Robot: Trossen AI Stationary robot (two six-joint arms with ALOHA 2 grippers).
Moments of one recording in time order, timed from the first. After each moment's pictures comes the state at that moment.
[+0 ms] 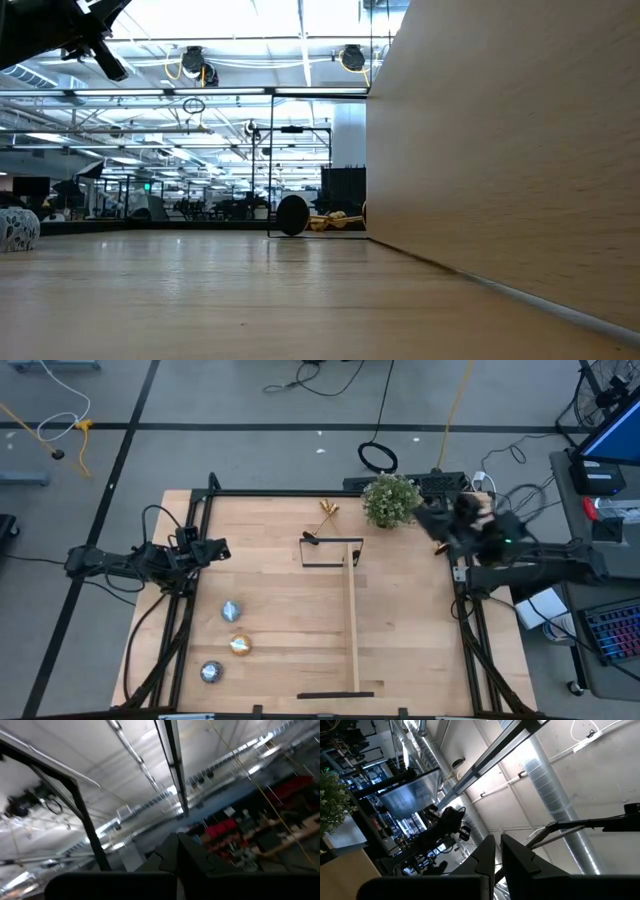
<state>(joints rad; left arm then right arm) -0.10 0.24 0.02 0.88 -0.24 -0.97 -0.11 0.77 0.66 0.68 0.00 0.59</state>
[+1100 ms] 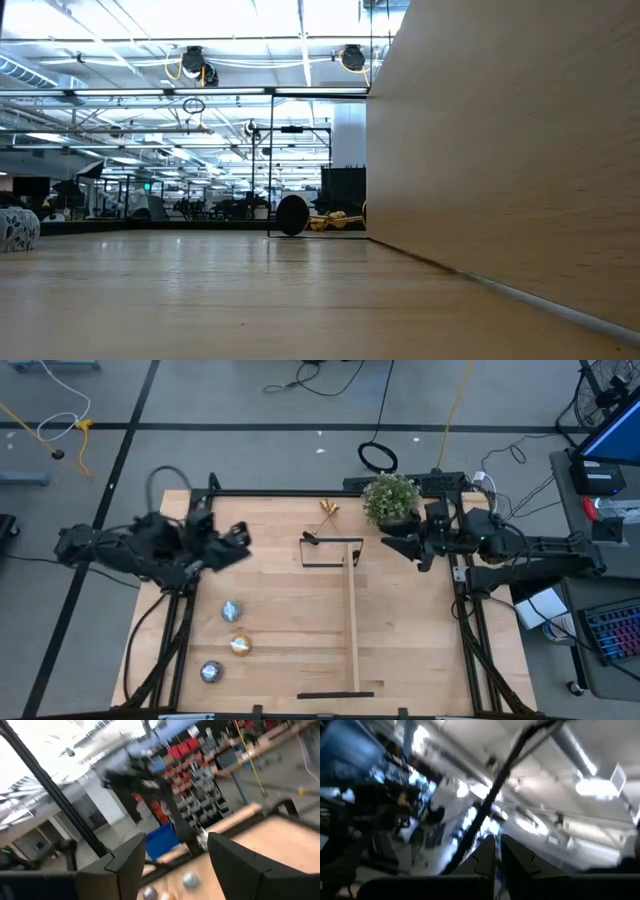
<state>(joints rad) -0.09 0.88 0.83 0.52 0.23 -0.64 -0.06 0.82 0.81 0.09 0.00 0.58</state>
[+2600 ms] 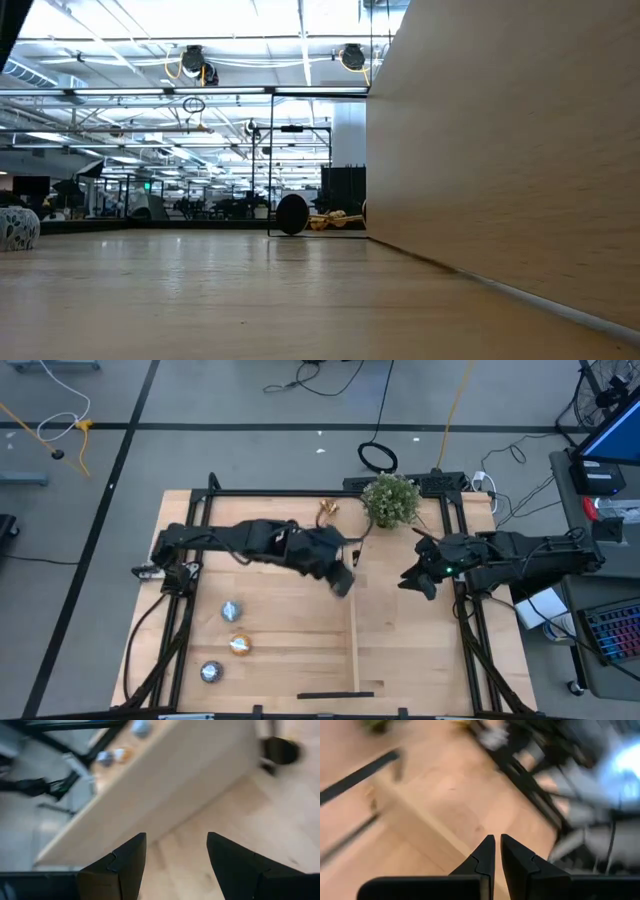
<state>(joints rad) -0.10 1.90 2.15 -0.98 -0.13 -0.94 0.08 0.75 0.81 -0.71 -0.06 0.82</state>
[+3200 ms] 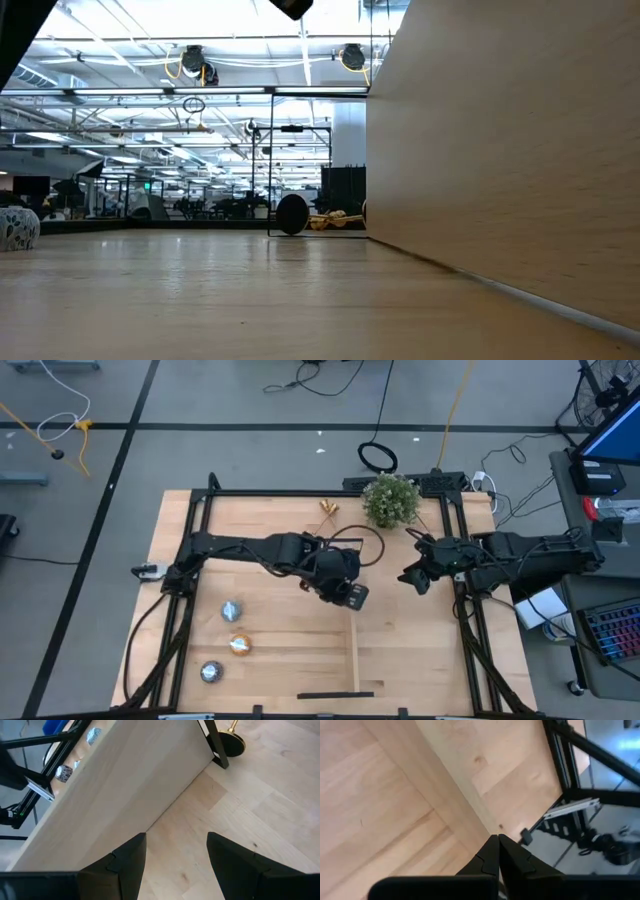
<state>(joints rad) -0.12 2.07 2.22 -1.09 0.15 -1.19 0.08 0.79 0.81 -0.77 0.05 0.92</state>
